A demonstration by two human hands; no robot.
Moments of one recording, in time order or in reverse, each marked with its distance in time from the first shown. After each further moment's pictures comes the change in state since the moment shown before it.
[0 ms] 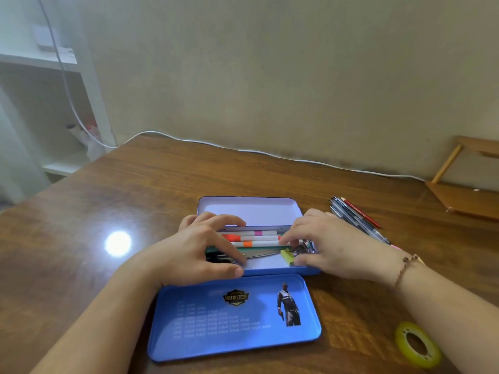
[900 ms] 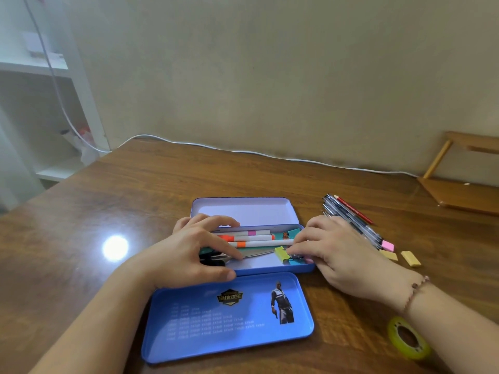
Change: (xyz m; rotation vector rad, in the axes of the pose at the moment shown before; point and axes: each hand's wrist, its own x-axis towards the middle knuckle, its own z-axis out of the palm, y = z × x) left_hand 0.001 -0.001 0.002 0.004 0.001 0.012; right_hand -0.034 0.006 0.012 -0.099 0.033 0.015
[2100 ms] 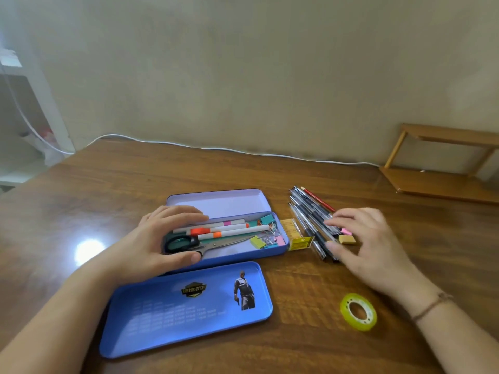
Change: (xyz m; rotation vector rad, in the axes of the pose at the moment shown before) left_hand 0.004 -0.006 0.007 -0.053 0.204 0.050; right_hand -0.083 0.052 0.009 0.138 0.431 0.435
